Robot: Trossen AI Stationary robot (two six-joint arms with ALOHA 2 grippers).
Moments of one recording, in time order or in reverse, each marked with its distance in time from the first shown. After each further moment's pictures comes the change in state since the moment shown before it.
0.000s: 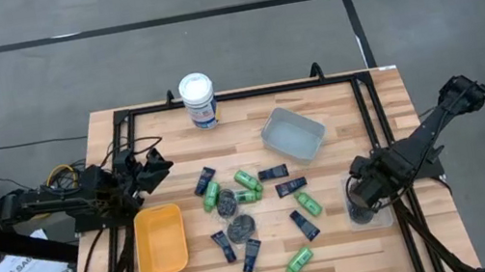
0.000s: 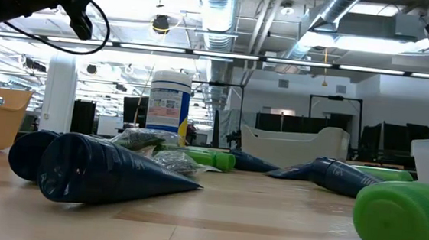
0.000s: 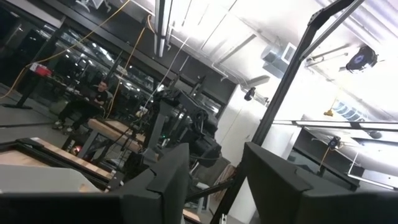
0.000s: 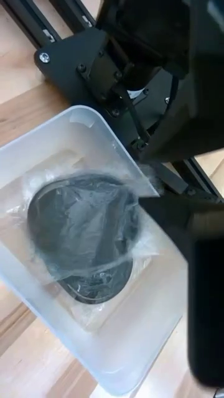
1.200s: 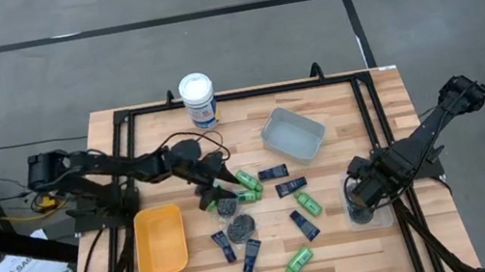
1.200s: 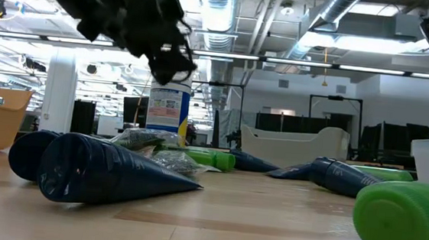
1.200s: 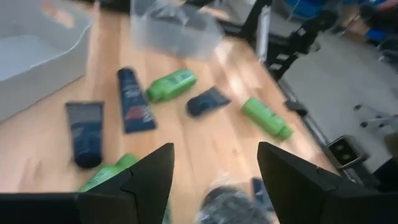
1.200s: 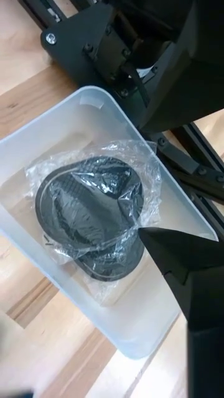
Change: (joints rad) left arm 0.080 1.104 0.621 -0.429 0.441 0.457; right arm 0.000 0.001 0.000 0.063 0.024 0.053
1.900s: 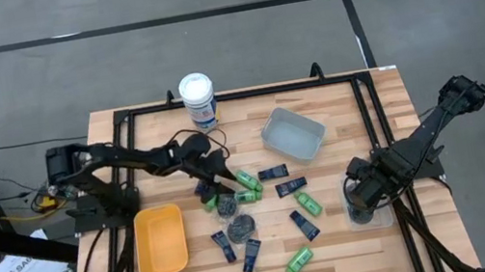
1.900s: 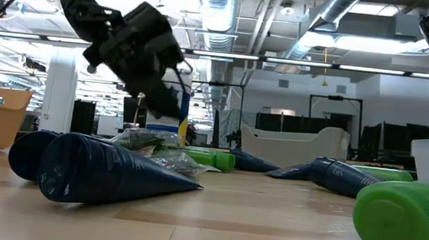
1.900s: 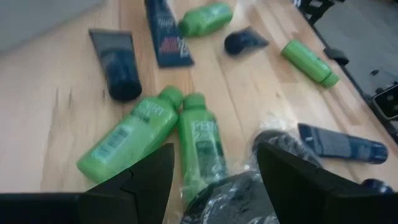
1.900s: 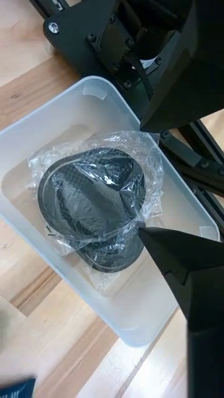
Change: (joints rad) left arm 0.105 0.172 -0.001 -0.059 0.074 0.160; right arm 0.000 0.000 0.000 0.023 0.000 -0.001
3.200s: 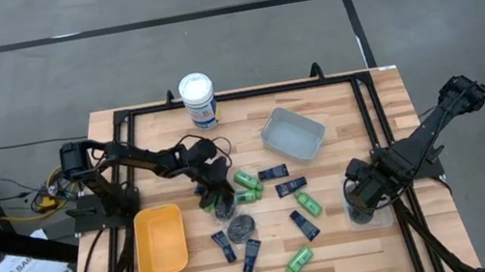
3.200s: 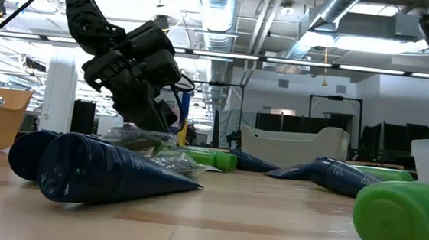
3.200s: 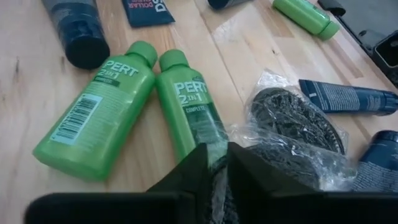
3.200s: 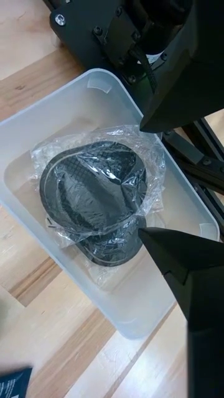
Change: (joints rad) left arm -0.018 0.101 0.000 -0.014 0.050 0.152; right arm 0.000 0.000 0.000 0.017 0.000 -0.028
